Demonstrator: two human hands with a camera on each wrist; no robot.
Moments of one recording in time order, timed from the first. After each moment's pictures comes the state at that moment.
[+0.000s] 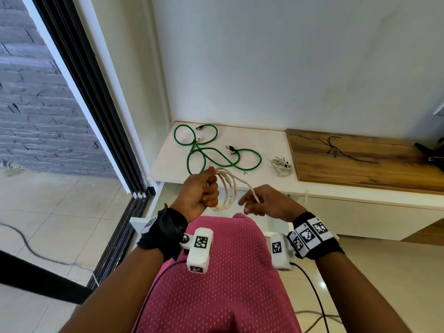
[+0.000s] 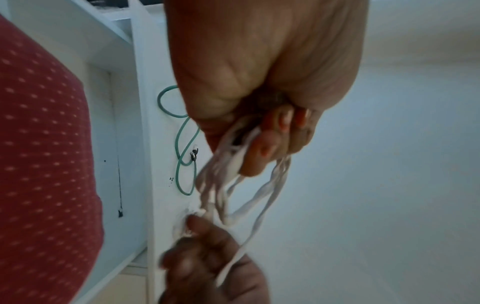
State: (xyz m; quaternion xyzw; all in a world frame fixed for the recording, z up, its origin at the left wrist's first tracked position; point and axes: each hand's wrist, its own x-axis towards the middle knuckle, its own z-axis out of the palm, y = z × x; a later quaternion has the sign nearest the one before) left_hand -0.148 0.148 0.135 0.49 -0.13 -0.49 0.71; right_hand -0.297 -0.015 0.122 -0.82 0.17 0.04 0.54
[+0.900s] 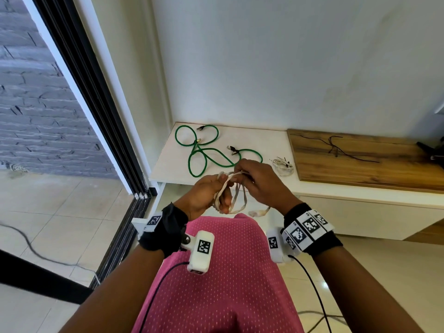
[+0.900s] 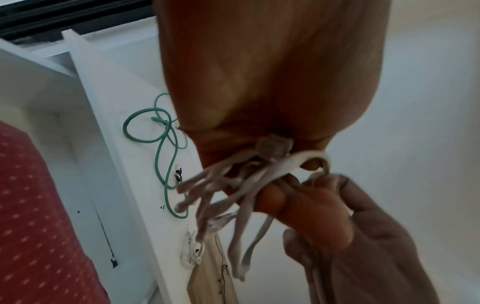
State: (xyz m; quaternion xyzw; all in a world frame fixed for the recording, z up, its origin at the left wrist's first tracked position) left_hand -0.154 0.150 0.144 0.58 -0.34 -0.45 0.58; right_hand -0.269 0.007 0.159 -0.93 0.03 -0.26 0.27
